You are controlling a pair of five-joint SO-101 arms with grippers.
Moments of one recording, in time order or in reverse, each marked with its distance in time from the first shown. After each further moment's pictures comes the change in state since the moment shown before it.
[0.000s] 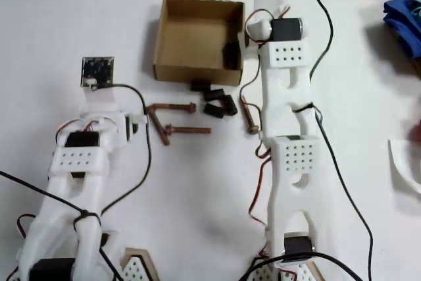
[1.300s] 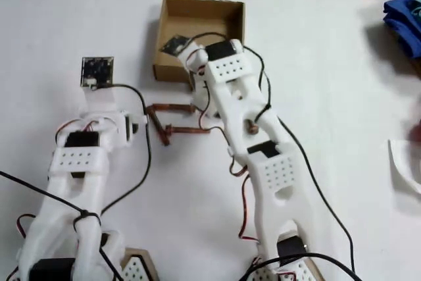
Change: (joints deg) left arm 0.0 0.0 0.0 0.0 0.0; right arm -15.5 -9.3 37.5 -4.1 24.5
